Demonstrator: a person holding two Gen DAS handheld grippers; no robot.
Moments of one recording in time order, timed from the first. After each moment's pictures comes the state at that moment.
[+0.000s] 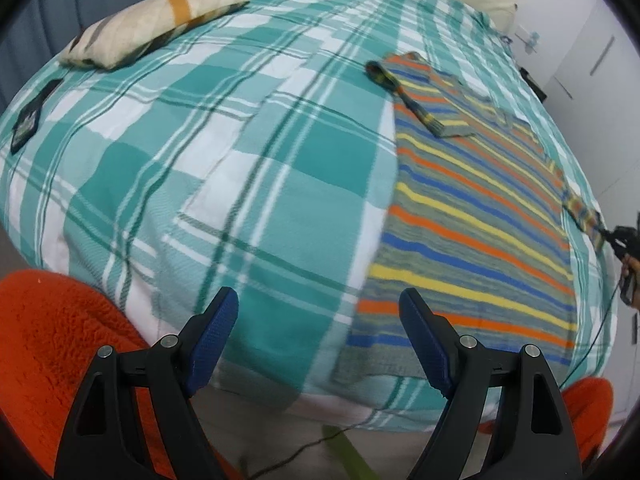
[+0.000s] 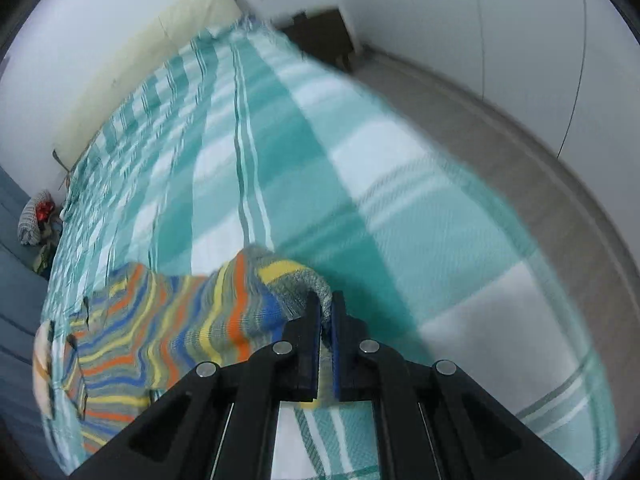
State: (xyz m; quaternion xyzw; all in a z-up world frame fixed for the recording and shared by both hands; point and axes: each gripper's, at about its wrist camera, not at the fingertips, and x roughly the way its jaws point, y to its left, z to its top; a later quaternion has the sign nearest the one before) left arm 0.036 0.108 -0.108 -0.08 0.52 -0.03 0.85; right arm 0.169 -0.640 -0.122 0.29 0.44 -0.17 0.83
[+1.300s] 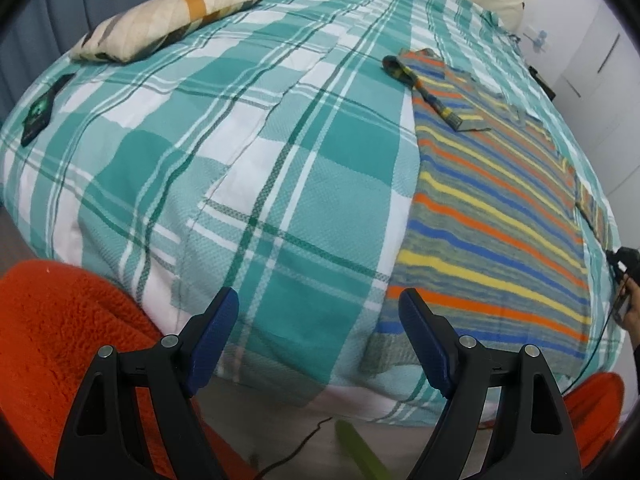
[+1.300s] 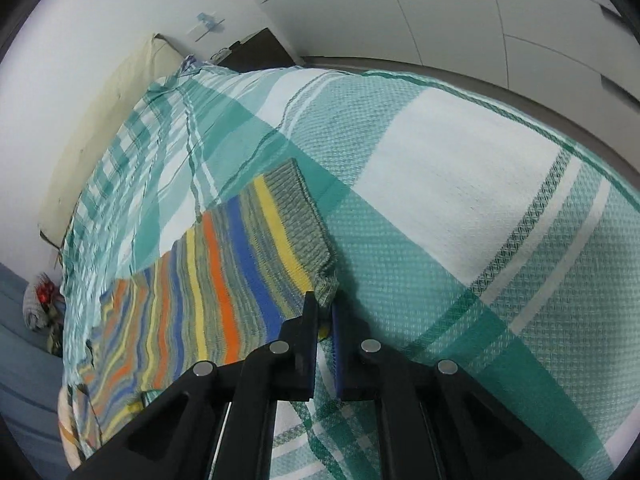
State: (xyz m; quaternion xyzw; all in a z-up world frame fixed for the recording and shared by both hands) left arm 0.023 0.127 -0.119 -0.08 0.53 -0.01 0.85; right arm 0.106 -0.616 -0.169 0.38 0.36 -0.25 0.82
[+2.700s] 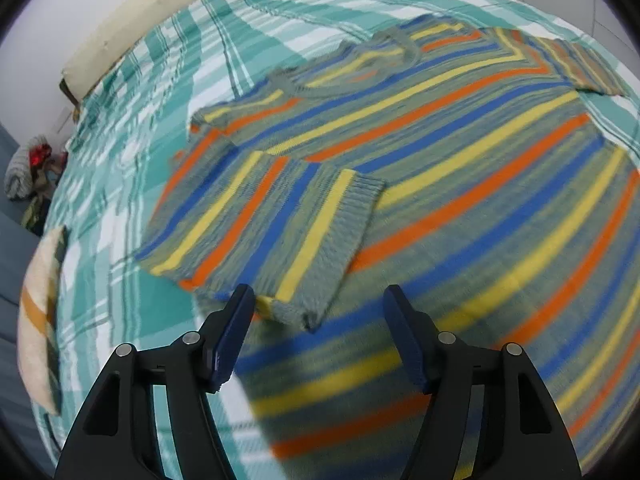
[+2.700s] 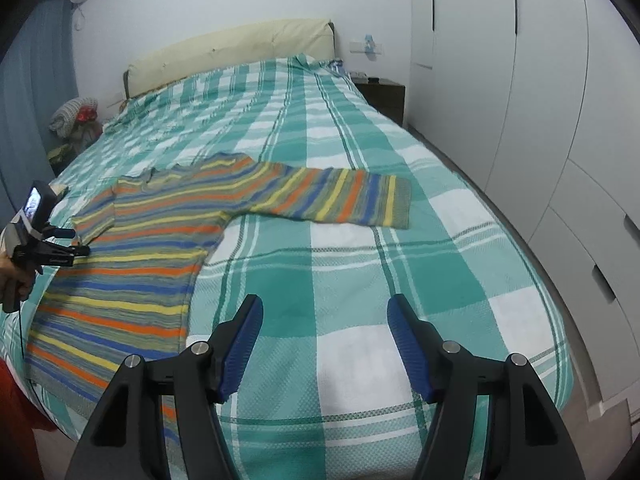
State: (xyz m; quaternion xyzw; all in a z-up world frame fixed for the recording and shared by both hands) left arm 0.239 -0.084 -0.158 0.27 0.45 -0.20 0.83; right arm -0.049 -0.432 -0.076 0.07 0.36 -0.15 0.92
